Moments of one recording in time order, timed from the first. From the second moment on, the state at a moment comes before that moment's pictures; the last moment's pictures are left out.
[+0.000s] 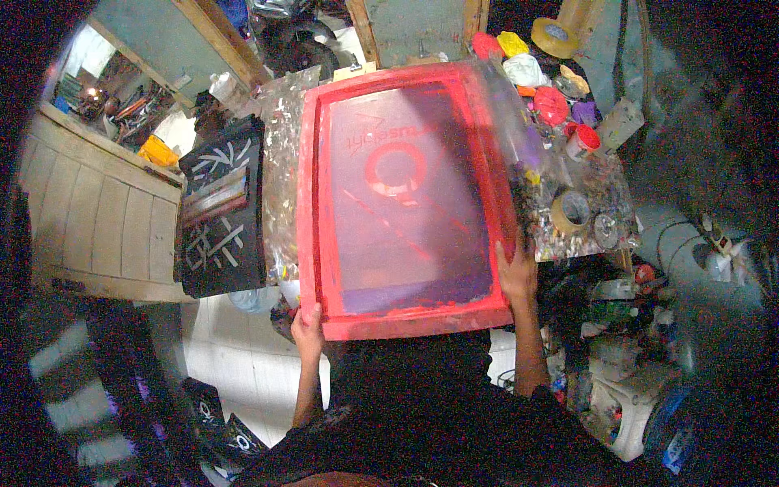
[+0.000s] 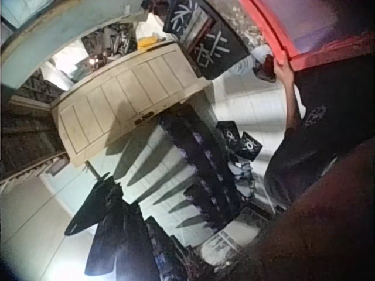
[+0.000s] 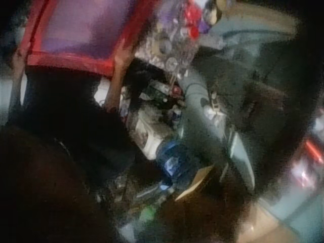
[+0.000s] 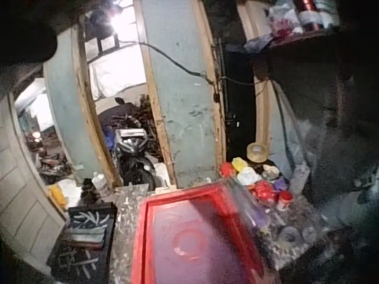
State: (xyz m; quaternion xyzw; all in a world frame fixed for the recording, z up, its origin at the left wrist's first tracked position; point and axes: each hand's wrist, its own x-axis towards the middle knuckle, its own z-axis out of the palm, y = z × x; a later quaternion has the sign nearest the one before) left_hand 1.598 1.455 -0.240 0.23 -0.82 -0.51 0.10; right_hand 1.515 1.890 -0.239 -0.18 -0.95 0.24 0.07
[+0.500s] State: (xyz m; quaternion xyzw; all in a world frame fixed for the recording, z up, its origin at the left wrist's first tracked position) left_hand 1.599 1.447 -0.258 0.22 -0.78 -0.57 0.11; right_hand 1.514 1.892 -0.237 -0.18 -0.94 0.27 0.07
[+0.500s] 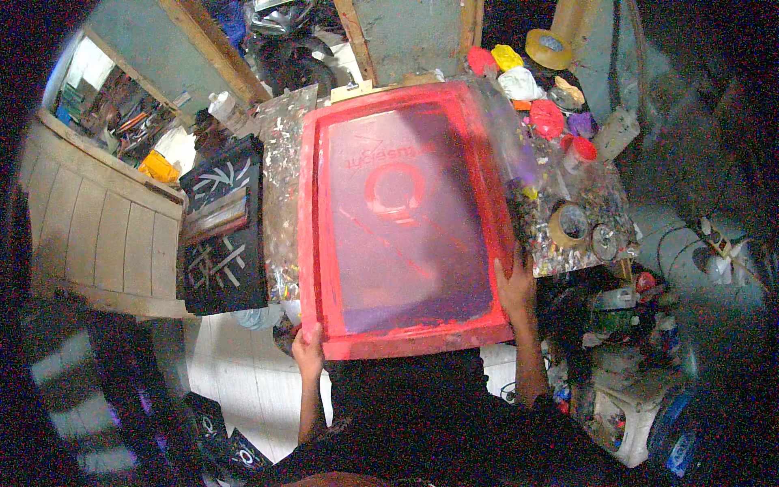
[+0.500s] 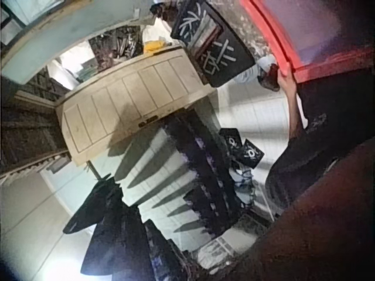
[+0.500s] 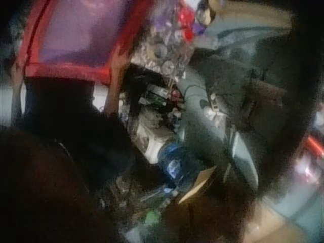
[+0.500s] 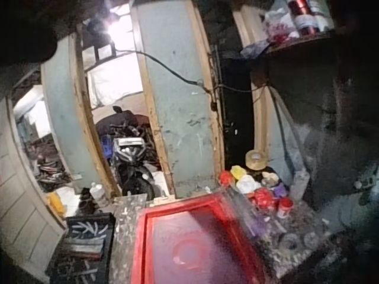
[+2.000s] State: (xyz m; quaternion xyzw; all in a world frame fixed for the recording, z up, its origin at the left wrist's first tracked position) left_hand 1.592 1.433 -0.255 0.21 -0.79 -0.57 0.08; right_hand 1.518 1.876 -0.223 -0.17 -0.95 0.25 0.06
